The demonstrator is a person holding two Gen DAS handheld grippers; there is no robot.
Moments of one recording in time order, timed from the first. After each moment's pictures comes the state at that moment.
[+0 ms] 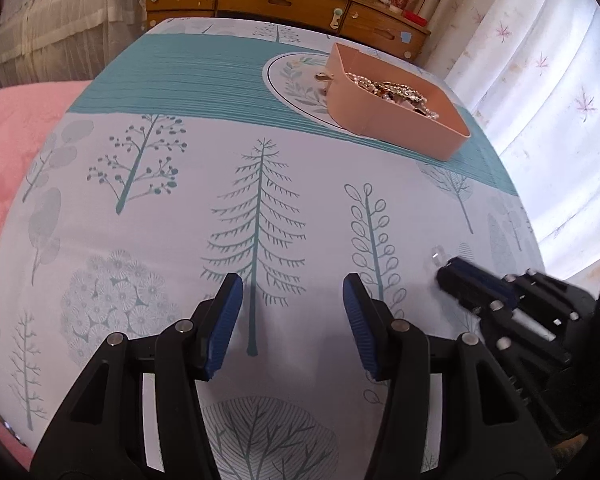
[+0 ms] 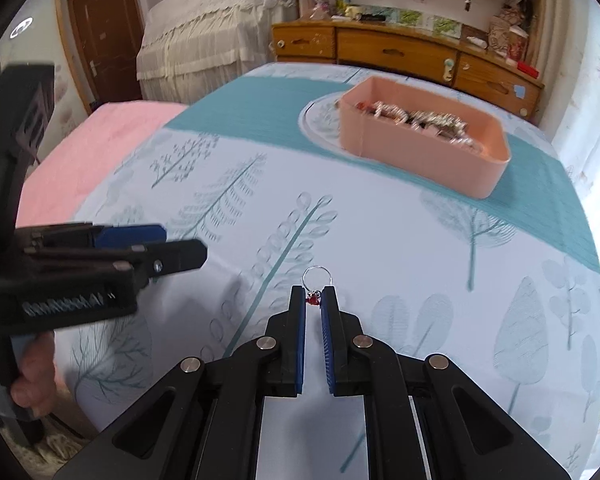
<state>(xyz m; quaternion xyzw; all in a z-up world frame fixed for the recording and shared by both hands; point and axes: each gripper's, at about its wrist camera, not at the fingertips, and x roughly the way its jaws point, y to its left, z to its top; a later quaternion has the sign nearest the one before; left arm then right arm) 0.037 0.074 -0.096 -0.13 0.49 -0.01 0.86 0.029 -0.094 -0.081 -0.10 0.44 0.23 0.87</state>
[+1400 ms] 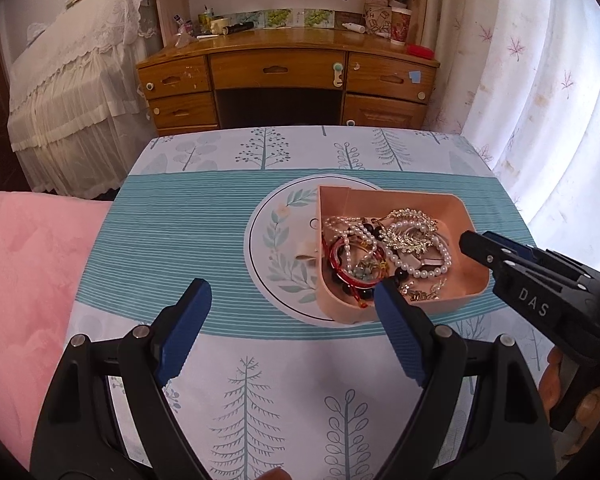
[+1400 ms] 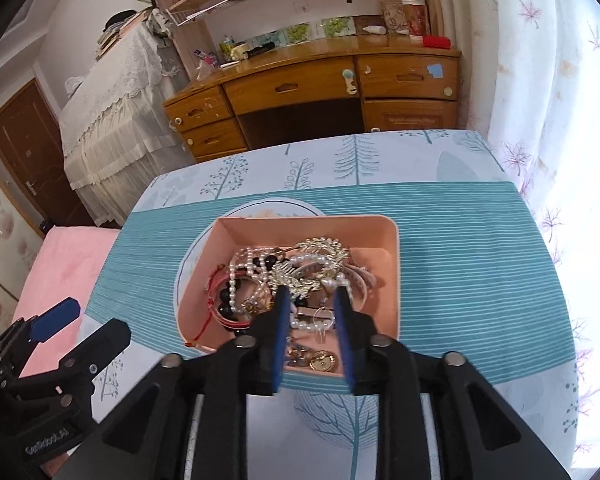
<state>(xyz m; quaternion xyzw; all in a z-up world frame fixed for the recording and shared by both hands) 0.185 0.038 -0.006 -0.02 0.43 0.04 0.90 0.235 -0.167 -0.017 0.06 0.43 0.10 0.90</state>
